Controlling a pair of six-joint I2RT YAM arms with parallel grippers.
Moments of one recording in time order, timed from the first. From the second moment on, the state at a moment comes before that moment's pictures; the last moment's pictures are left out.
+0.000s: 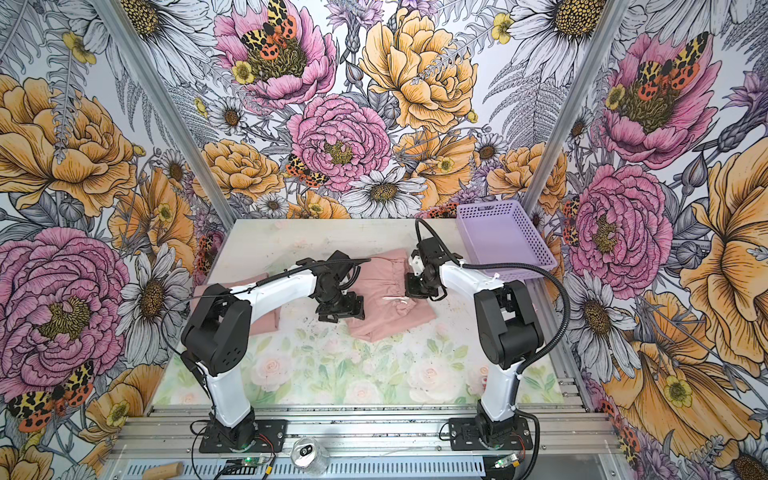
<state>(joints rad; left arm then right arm) -0.59 1.87 1.34 -0.87 0.24 -0.55 0.31 1.85 1.28 -0.62 -0.36 0.27</state>
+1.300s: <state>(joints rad) -0.56 1.78 1.25 -0.83 0.23 -0.59 0.20 2.12 1.48 -0.52 -0.66 0.22</state>
